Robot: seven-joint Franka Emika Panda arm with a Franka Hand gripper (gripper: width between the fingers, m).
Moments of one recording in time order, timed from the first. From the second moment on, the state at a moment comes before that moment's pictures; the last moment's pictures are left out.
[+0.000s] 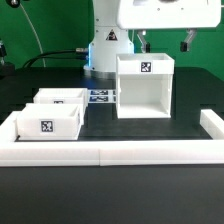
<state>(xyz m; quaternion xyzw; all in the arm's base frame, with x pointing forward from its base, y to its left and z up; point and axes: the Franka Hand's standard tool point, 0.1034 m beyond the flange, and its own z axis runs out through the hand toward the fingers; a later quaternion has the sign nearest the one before) 0.439 0.084 0.131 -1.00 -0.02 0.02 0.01</state>
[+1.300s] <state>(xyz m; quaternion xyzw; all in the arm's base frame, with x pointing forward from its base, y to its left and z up) 0.399 0.093 0.098 -1.00 0.05 0.04 0.03</state>
